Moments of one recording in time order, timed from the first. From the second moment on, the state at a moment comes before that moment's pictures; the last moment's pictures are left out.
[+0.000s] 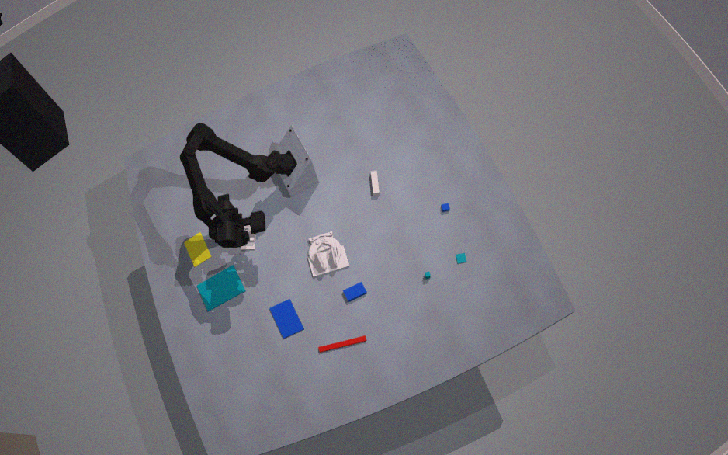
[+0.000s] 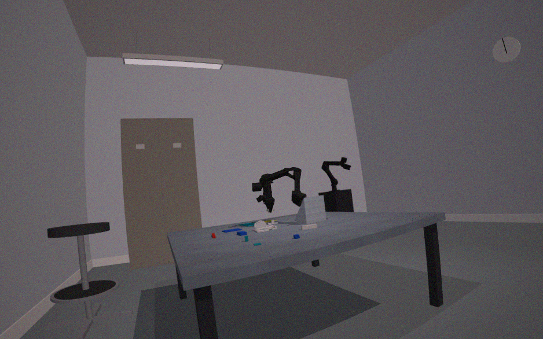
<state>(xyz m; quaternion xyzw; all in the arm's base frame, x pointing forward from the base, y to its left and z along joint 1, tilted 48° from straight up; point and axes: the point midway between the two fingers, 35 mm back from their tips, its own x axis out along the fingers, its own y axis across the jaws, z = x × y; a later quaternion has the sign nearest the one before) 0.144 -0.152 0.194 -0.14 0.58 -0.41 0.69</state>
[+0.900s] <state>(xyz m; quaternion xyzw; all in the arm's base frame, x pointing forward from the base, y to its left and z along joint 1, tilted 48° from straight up) 0.184 -0.137 0.173 -0.35 0.69 -0.19 0.61</state>
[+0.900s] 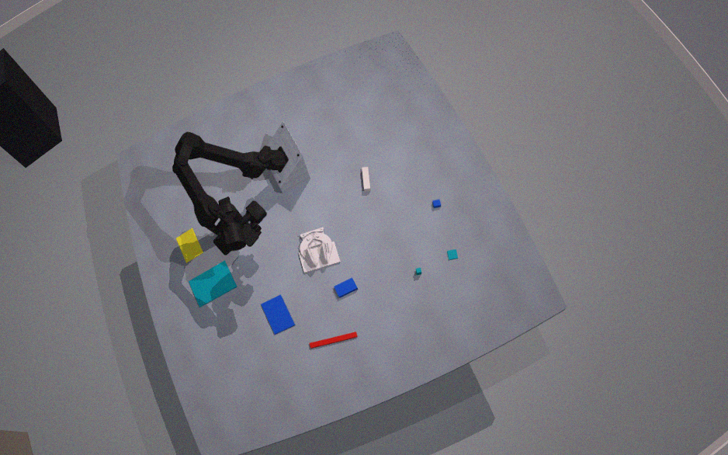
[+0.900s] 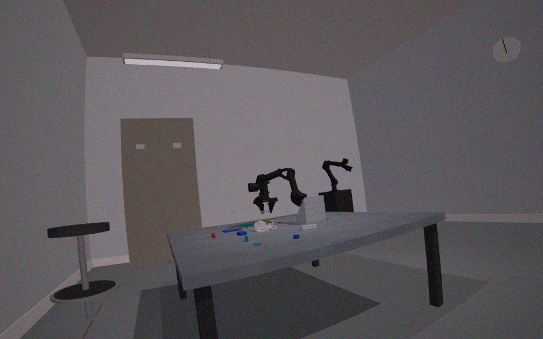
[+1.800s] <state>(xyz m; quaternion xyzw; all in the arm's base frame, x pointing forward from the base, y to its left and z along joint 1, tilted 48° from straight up) 0.221 -0.114 0.147 -0.53 0.71 0.05 0.46</state>
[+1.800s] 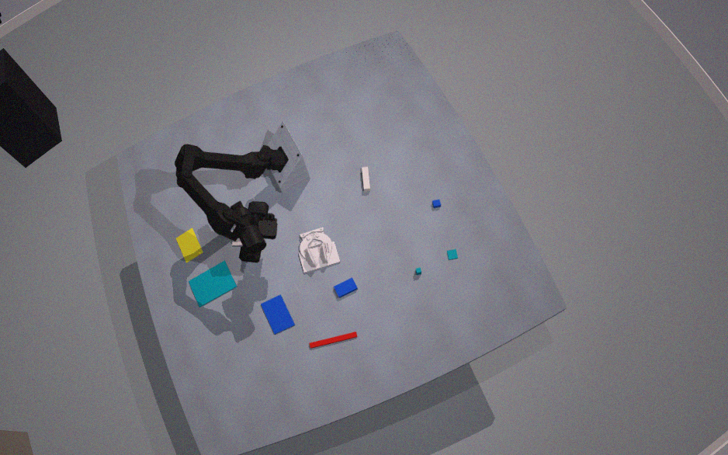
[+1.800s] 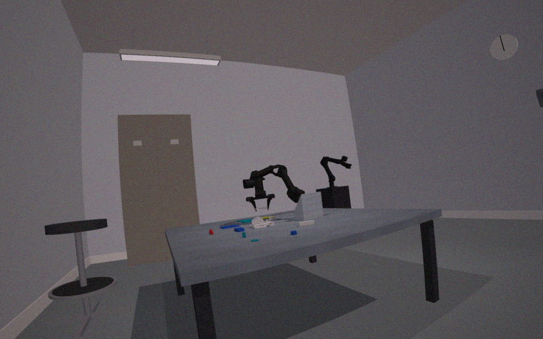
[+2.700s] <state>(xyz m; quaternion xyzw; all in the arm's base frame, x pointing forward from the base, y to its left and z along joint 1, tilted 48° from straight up) 0.251 -0.083 0.115 -0.65 0.66 0.28 0.27</state>
